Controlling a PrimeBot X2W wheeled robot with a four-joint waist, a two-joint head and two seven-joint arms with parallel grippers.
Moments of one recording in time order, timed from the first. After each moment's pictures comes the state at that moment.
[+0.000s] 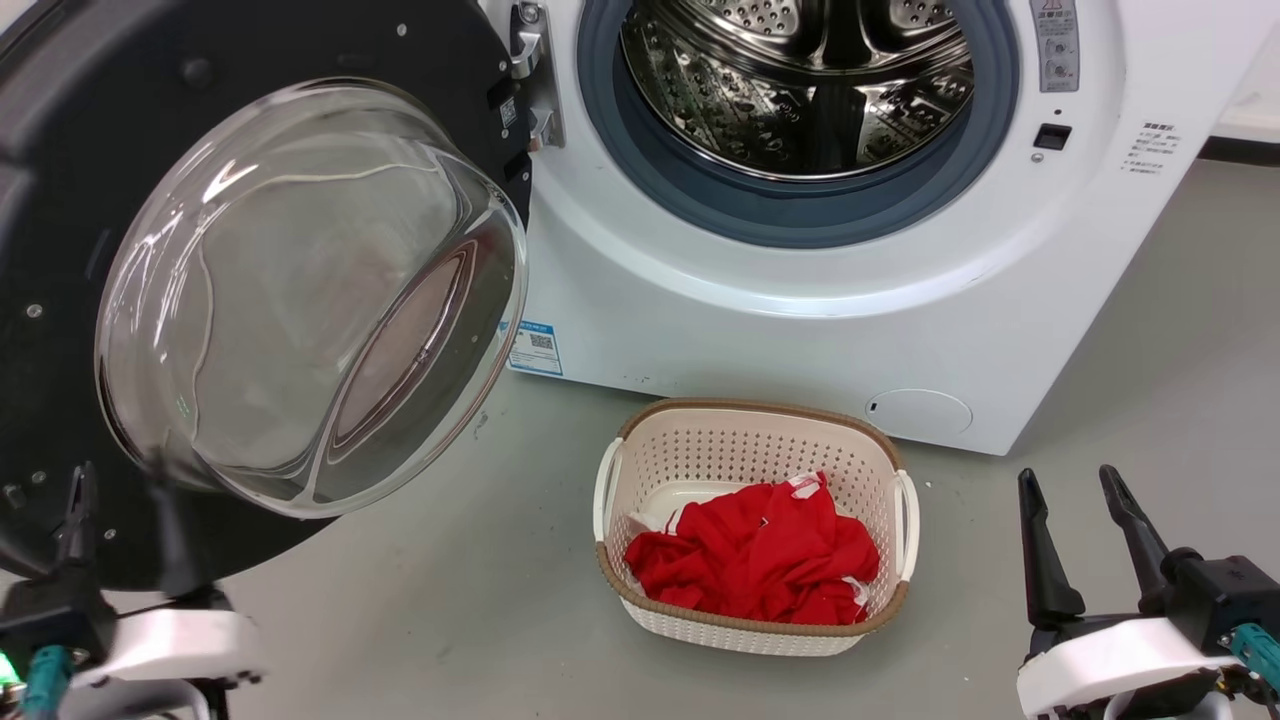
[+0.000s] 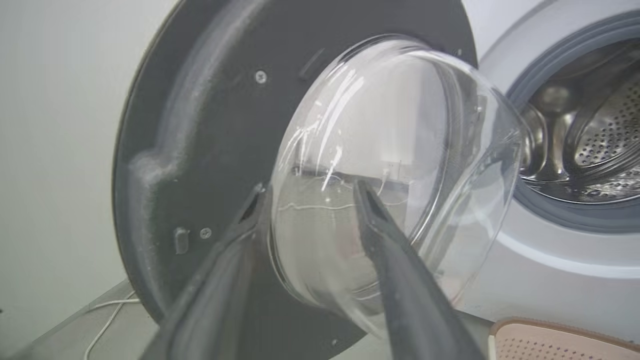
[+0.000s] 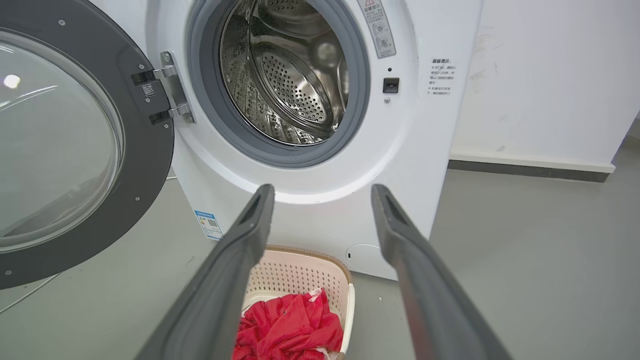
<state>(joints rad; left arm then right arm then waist) 0.01 0.37 0.00 0.03 -0.35 0.29 -0.26 0.02 -0.05 -0.06 0.07 0.10 0.13 -0.18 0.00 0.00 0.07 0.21</state>
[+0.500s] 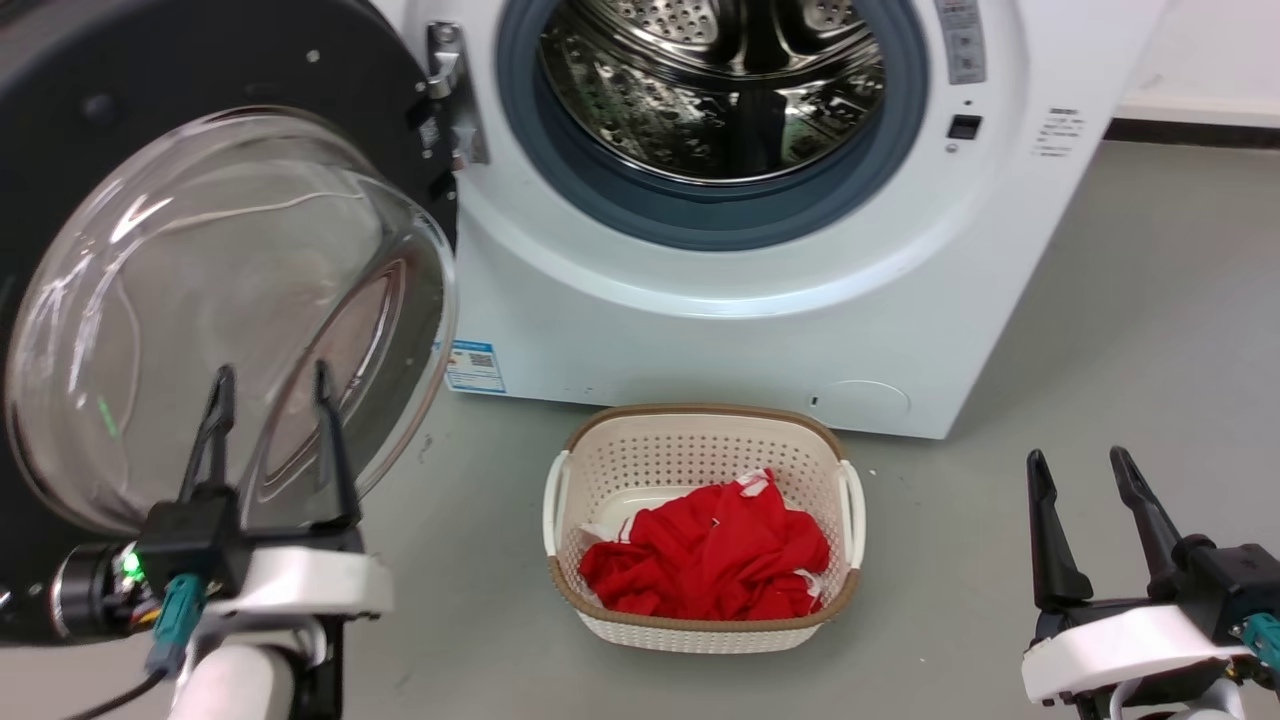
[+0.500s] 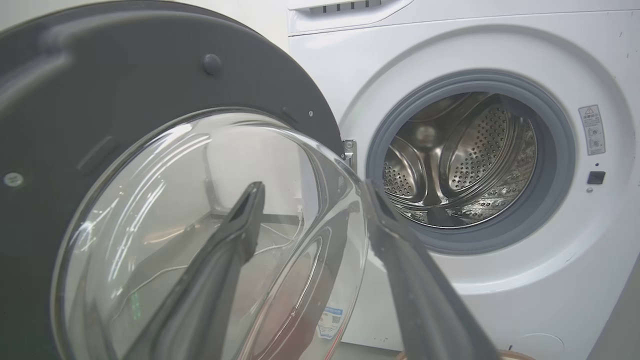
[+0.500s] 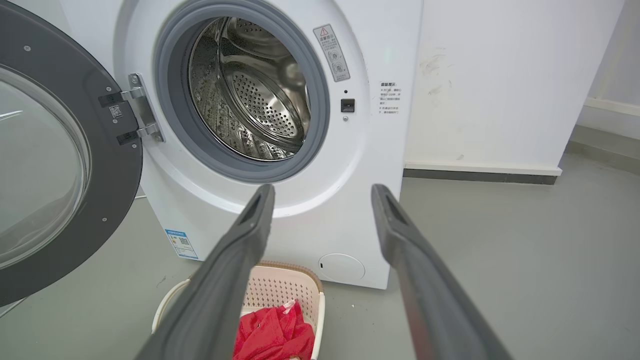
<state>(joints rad) -0.11 0.31 -0.15 -0.02 -0.28 0.24 -0.26 0.02 -0.05 -0.06 0.04 0.09 0.13 -0.18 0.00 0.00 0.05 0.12</state>
